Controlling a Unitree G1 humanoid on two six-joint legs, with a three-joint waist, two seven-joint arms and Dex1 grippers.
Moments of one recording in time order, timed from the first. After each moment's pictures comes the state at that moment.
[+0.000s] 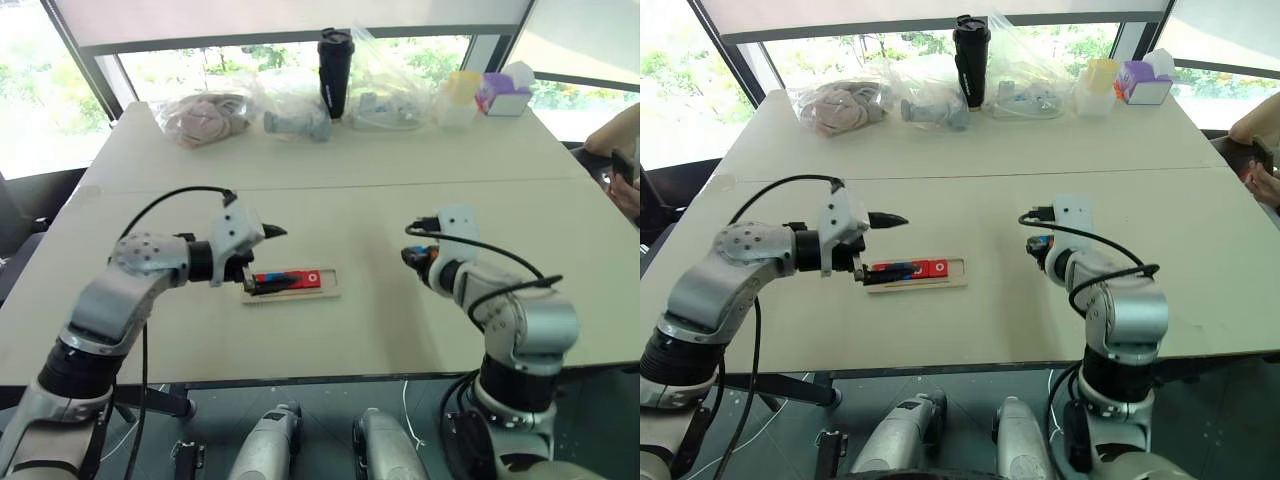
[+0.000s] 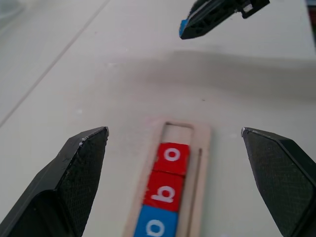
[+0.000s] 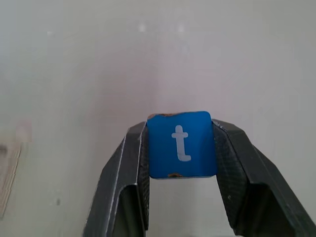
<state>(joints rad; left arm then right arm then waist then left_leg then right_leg) -0.48 0.74 -0.15 -0.32 -0.38 0.56 -0.98 -0.48 -0.09 -0.22 -0.61 0.08 1.60 0.14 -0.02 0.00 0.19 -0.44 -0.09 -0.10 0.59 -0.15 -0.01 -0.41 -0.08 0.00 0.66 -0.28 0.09</state>
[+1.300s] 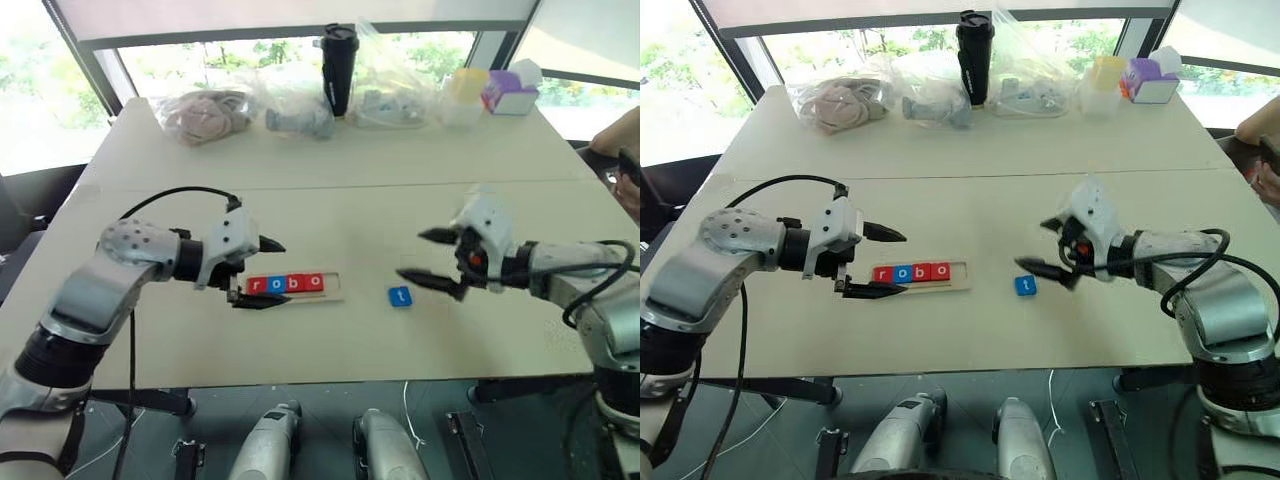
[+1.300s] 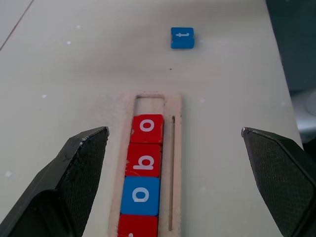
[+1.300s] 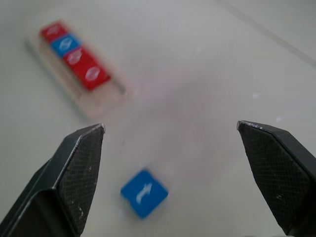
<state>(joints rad) -0.53 0.87 -0.16 -0.29 -0.40 0.54 -1.20 -0.37 -0.86 -0.02 -0.25 0.34 0.70 1.06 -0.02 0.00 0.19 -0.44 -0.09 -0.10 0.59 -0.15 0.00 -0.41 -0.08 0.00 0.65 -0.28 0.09</state>
